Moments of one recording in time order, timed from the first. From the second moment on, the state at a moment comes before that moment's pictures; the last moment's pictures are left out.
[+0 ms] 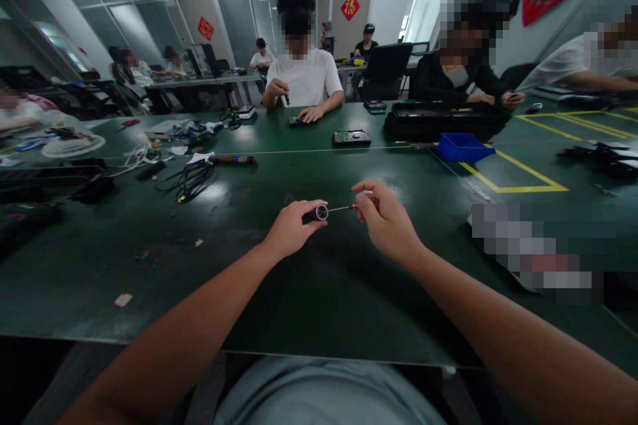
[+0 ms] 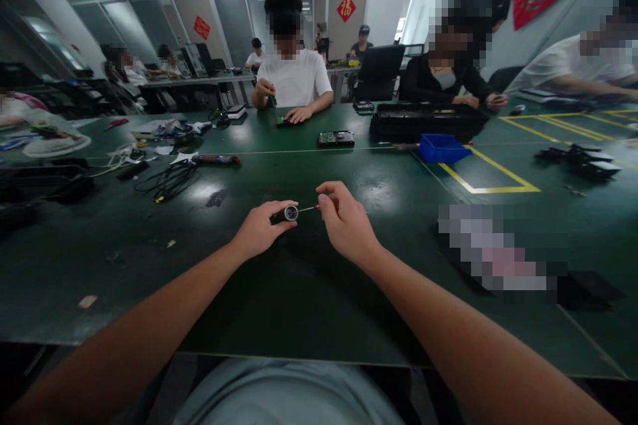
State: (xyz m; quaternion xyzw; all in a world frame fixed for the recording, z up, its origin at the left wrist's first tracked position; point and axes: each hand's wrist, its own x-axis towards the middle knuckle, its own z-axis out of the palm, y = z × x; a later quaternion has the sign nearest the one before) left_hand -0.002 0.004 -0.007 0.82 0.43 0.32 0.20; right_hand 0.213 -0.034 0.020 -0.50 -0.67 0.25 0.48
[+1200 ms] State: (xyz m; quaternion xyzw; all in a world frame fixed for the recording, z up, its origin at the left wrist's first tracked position) left_hand -0.002 0.006 -0.006 0.81 0.43 0.33 0.21; right_hand 0.209 -0.018 0.013 -0.44 -0.40 0.53 0.60
